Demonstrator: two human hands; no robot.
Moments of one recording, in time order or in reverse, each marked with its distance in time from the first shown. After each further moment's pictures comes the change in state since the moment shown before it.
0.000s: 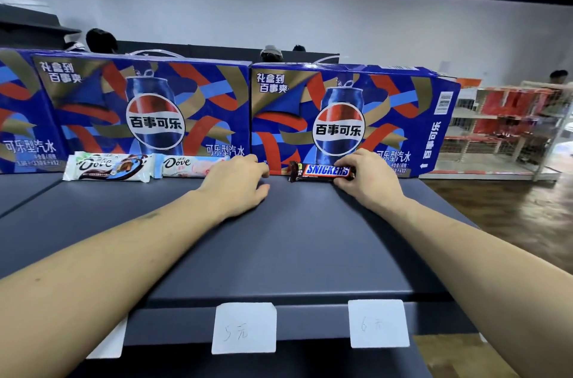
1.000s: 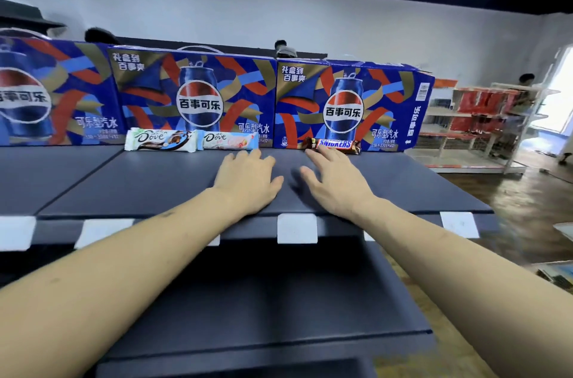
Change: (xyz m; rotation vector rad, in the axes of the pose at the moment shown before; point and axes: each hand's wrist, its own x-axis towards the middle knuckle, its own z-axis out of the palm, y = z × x) left_hand -0.114 0.003 -0.041 0.057 -0.032 -0.041; right_hand -0.118 -0.144 -0.025 -0.019 -0.073 -0.039
